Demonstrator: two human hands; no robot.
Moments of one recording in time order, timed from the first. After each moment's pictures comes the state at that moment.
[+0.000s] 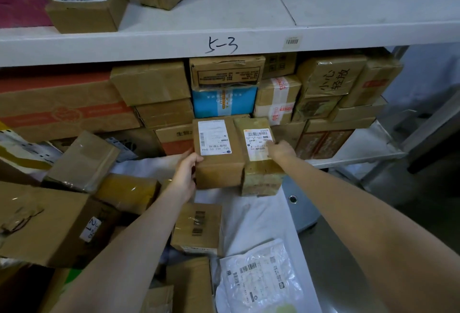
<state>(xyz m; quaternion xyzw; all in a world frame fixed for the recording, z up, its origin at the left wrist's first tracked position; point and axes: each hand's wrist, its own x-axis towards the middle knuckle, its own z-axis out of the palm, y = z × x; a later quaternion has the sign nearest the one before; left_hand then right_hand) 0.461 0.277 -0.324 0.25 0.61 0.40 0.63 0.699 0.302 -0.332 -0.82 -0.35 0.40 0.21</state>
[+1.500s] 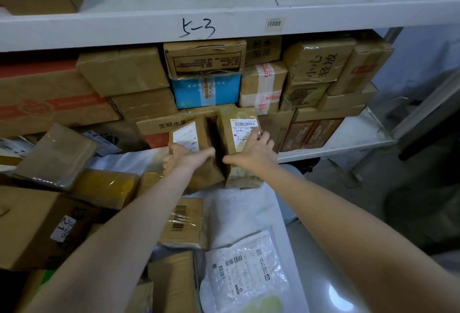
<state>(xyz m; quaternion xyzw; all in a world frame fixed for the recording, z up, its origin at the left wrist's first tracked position) 0.512 0.294 -0.316 0.45 0.82 0.05 0.34 0.670 0.273 -0.322 -0.80 -0.53 0.28 0.04</state>
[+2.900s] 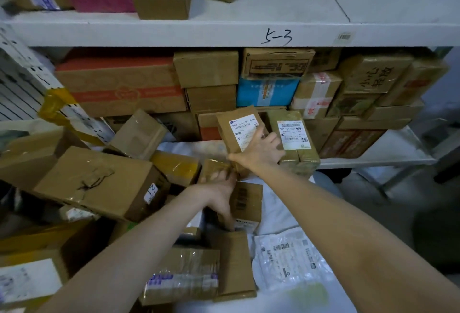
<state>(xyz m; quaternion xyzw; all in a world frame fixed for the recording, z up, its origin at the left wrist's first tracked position) 0.405 0.212 -0.283 0.77 0.50 -0.28 0.28 0.529 0.259 -0.288 -0.82 -0.54 0.18 0.00</state>
